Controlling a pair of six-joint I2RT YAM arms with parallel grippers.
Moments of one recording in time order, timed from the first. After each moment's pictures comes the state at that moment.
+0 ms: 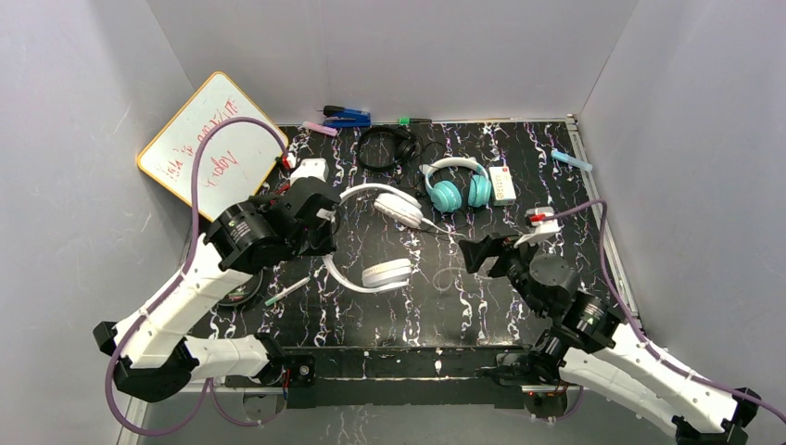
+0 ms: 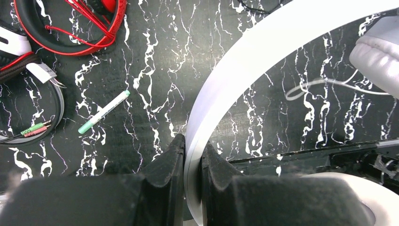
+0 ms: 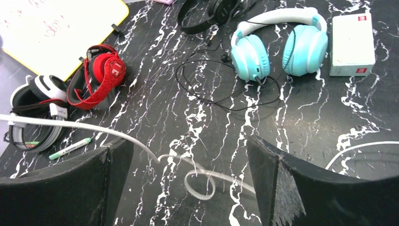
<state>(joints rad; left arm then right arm) -0.90 1.15 1.52 -1.31 -0.44 -0.71 0.94 0.51 0.57 -0.27 0.48 0.47</state>
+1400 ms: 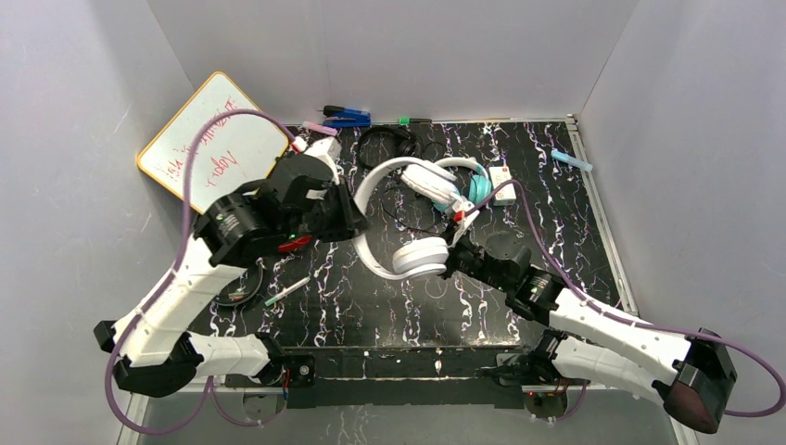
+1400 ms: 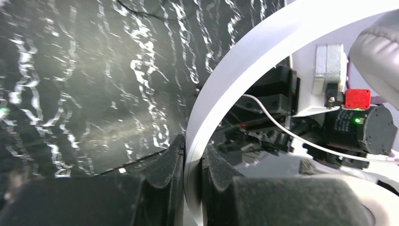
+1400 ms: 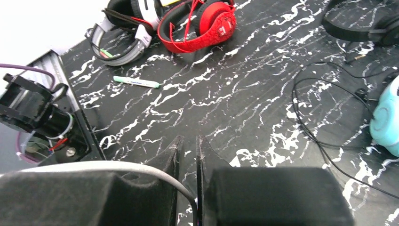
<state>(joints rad) -0.89 1.19 1.71 -1.20 -0.17 -0.81 0.94 0.87 0.56 0.16 -0.07 0.21</state>
